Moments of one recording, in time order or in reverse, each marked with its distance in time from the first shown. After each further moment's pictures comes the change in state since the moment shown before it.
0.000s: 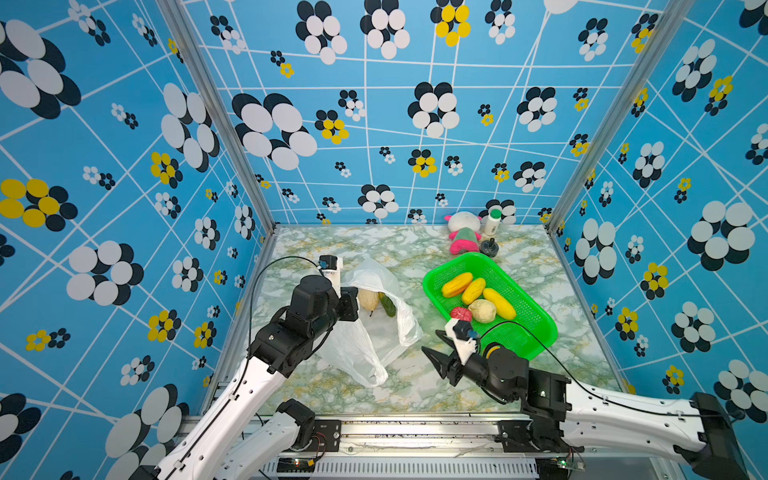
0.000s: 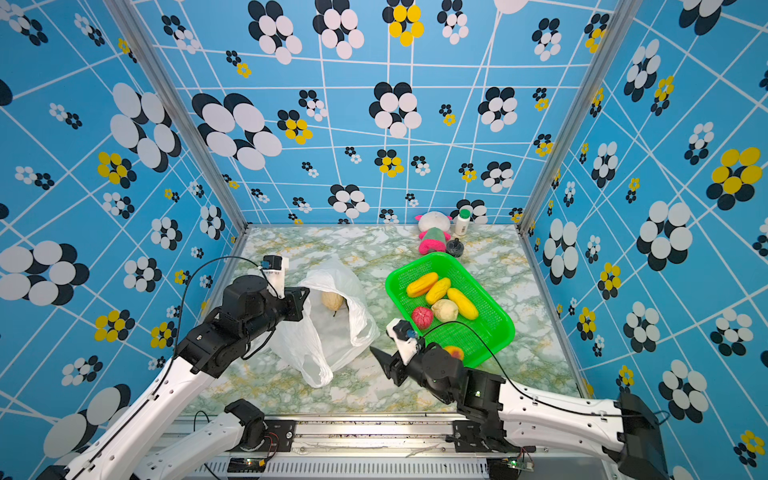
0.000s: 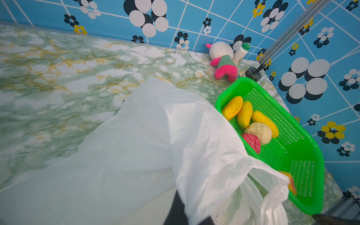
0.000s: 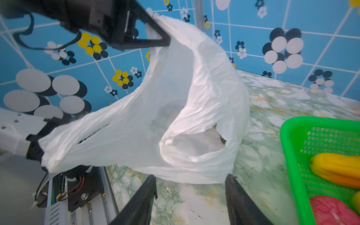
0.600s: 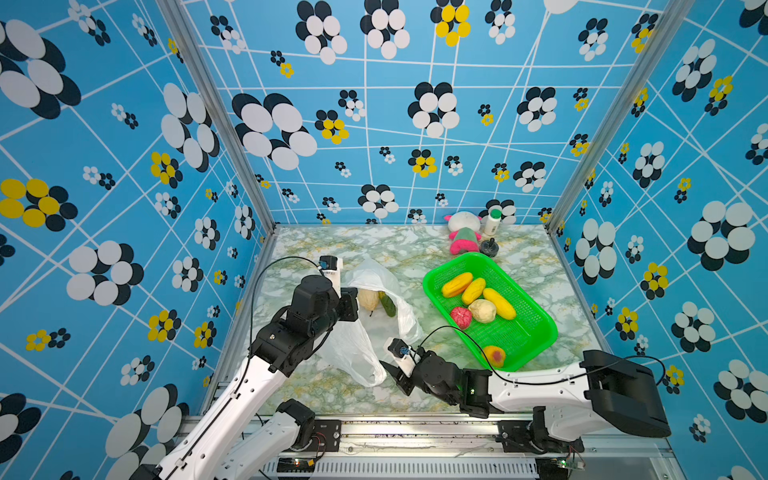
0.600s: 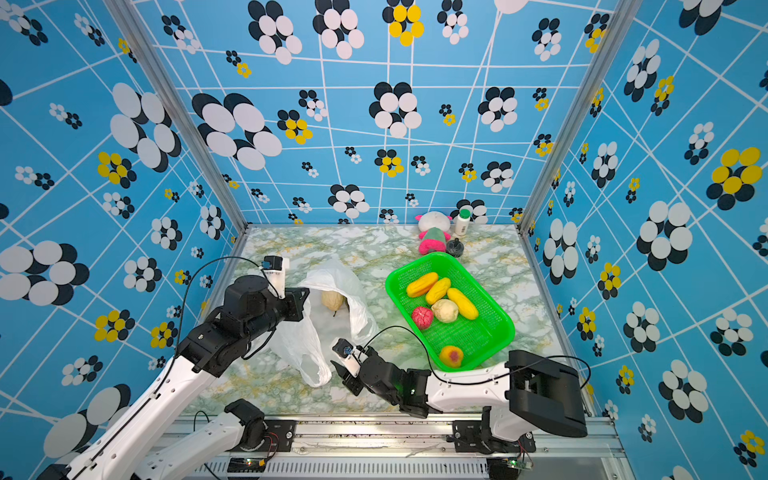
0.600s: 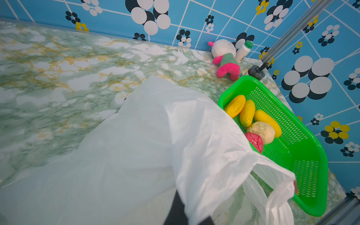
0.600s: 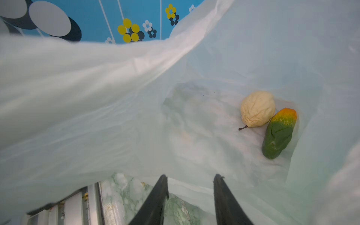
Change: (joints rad) left arm 0.006 0.004 -0.007 -0.003 -0.003 0.002; right arm 0.072 0.596 0.160 0.307 0.038 -0.082
